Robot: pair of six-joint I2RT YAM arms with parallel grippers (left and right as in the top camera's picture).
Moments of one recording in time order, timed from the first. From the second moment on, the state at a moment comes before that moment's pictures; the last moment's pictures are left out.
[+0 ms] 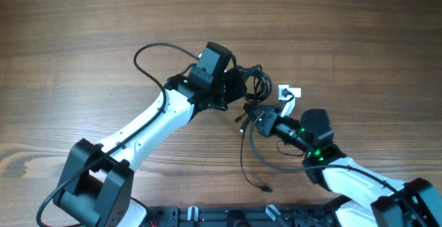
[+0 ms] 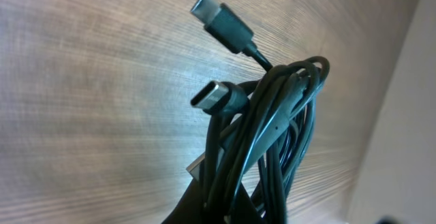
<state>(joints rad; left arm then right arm) -0.58 1.65 1.10 -0.37 0.31 -0.92 0.42 1.34 0.21 0.87 -0.54 0.94</state>
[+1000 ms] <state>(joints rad) -0.69 1.65 1.10 -0.32 0.35 -0.42 0.15 1.34 0.21 0.83 -0.76 1.25</state>
